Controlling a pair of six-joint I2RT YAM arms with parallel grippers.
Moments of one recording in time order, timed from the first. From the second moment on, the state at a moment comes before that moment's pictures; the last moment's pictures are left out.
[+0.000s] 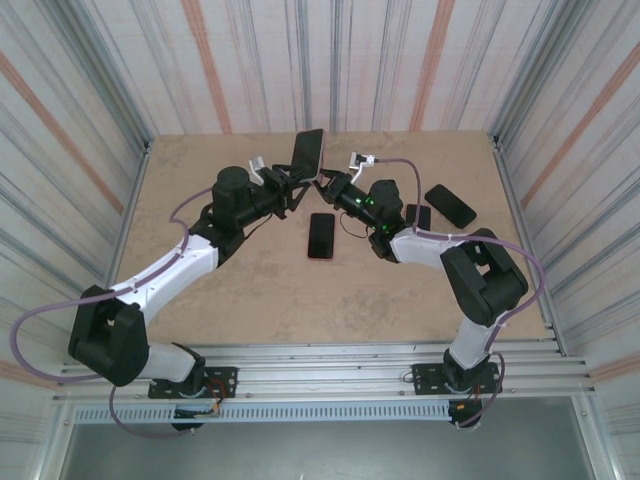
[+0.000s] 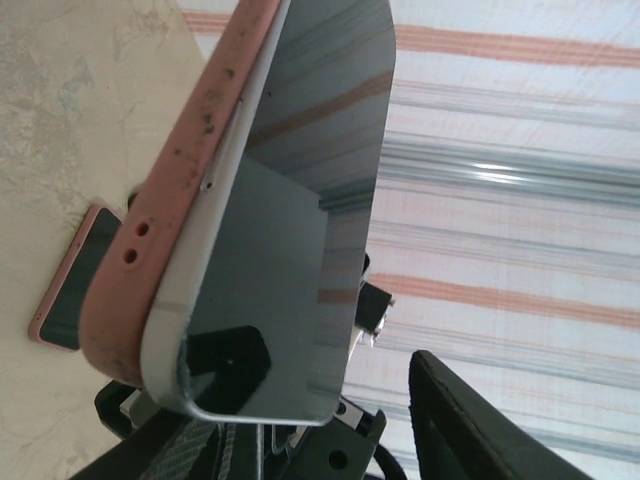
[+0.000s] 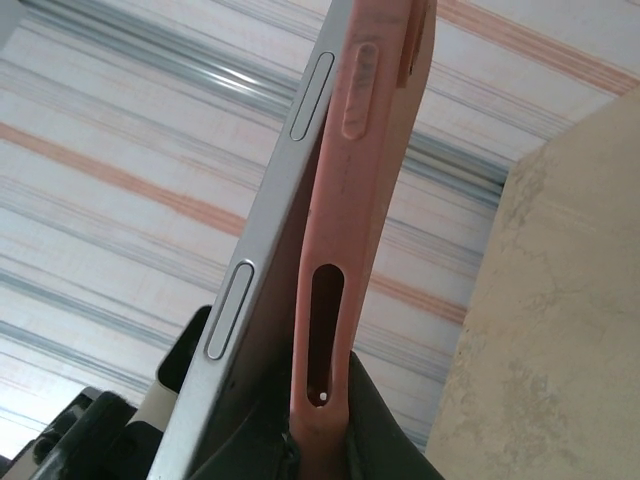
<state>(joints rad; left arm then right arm) -0.50 1.38 0.97 0.29 0.32 -1.60 0.59 1.76 0.95 1.01 -0.32 1.27</state>
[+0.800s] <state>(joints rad) -0.51 1.36 0.98 0.26 0.17 -1.65 0.64 1.77 0.94 1.03 -0.26 1.21</state>
